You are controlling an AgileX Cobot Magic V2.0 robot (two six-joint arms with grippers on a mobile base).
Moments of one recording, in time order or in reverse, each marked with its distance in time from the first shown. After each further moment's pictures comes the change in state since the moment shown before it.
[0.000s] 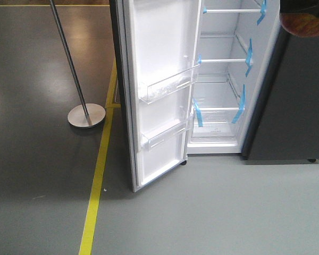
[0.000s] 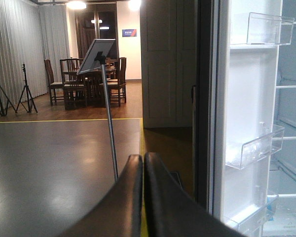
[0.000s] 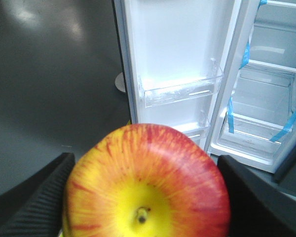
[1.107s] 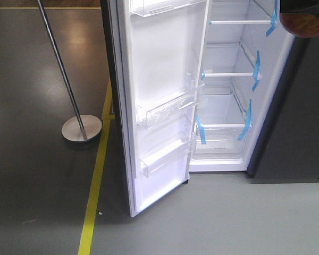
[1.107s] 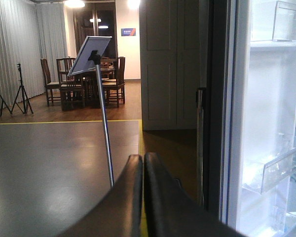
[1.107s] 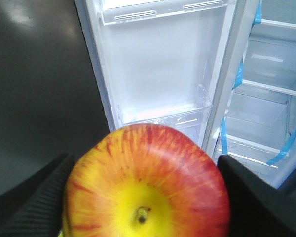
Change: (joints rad) left arm 0.000 0.000 0.000 0.000 0.000 0.000; right arm 0.000 0.000 0.000 0.000 0.000 0.000
